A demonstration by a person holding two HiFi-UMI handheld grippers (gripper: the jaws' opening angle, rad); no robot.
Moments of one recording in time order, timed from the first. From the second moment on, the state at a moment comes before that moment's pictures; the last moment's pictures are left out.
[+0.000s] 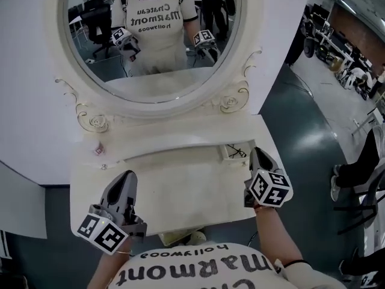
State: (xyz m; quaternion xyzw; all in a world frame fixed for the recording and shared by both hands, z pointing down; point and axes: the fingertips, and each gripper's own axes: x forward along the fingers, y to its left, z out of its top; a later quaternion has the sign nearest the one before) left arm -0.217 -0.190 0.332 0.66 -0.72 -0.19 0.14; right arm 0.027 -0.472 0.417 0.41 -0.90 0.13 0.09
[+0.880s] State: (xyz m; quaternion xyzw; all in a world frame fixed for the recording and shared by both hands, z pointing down) left arm -0.196 -0.115 0.333 0.69 -0.70 -0.15 0.12; right arm -0.055 -0.268 0.325 0.26 -0.96 0.13 -0.03
